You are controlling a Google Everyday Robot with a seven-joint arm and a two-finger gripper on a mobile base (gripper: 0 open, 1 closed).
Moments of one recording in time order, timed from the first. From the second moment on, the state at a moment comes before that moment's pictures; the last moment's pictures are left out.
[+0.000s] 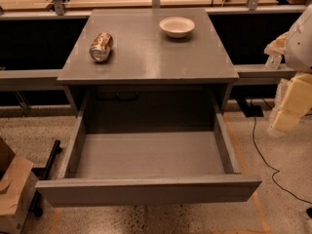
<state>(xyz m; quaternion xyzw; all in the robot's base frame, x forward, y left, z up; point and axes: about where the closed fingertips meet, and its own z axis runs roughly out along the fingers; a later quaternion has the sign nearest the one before) 0.438 -0.217 0.976 -0.60 0.78 -0.03 0.16</state>
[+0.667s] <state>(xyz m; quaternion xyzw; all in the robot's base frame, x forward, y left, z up) 0.455 -0.198 0.975 -0.60 0.77 -0.02 0.19</state>
